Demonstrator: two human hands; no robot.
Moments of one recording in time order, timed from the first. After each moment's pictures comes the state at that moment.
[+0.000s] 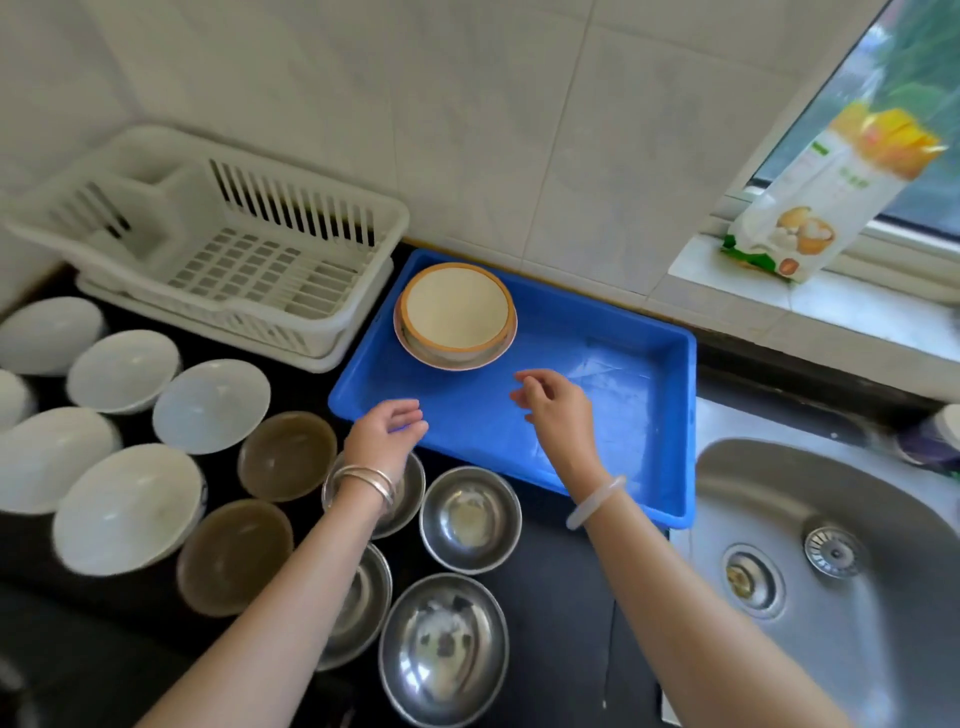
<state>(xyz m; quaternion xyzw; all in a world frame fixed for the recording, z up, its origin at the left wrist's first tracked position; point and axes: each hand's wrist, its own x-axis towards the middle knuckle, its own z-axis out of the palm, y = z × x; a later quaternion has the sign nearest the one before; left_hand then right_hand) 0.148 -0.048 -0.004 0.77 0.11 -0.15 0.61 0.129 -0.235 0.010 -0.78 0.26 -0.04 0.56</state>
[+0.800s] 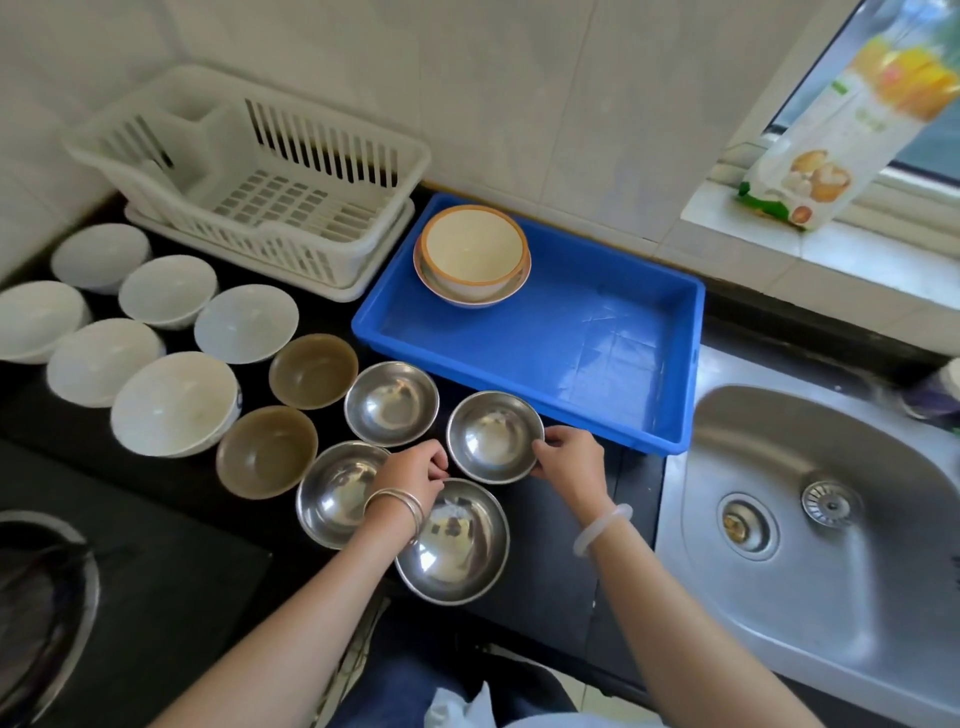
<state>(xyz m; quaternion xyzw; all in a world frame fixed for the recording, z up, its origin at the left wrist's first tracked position) 0.031 -0.032 -0.042 0.91 -0.02 -0.23 0.34 0.011 -0.227 -0.036 -0.78 0.35 0.08 0.51</state>
